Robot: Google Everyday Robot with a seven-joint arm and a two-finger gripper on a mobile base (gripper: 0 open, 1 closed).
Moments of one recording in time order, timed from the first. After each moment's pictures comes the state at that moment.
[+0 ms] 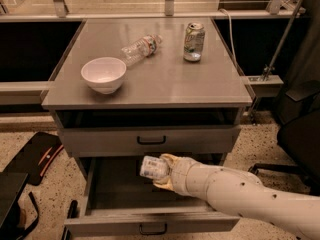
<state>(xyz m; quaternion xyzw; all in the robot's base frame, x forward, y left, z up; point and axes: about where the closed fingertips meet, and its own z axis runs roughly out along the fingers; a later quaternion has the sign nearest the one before) 0.494 -0.024 0.641 -0.59 0.67 0.01 0.45</state>
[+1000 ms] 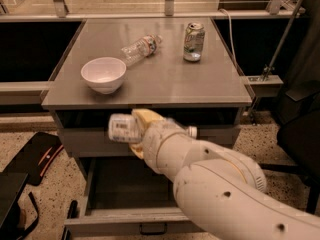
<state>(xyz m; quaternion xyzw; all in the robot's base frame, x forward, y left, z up) 0.487 0.037 0.839 -0.64 0.53 -0.17 0.54</state>
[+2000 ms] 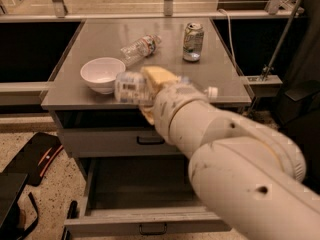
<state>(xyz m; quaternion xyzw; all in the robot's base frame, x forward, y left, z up) 0.495 0.013 0.948 -0.62 0.47 -0.28 0.57</state>
